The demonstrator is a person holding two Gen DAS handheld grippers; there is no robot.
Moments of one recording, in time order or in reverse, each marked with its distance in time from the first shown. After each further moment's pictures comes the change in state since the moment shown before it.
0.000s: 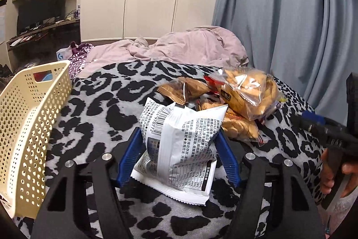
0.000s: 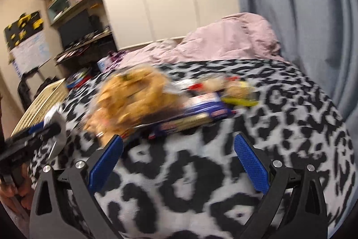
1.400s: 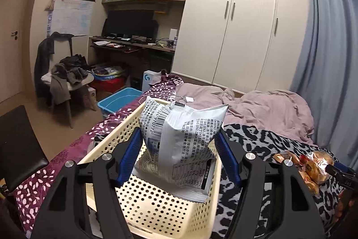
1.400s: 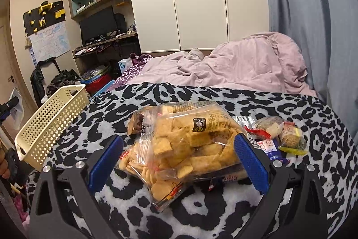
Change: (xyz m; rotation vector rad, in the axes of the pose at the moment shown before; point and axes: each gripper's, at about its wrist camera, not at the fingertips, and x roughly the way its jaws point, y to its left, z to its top) left arm -0.134 0.173 0.020 -0.300 -0.282 0.442; right arm 0.030 0.070 0.049 -0.109 -0.060 0.071
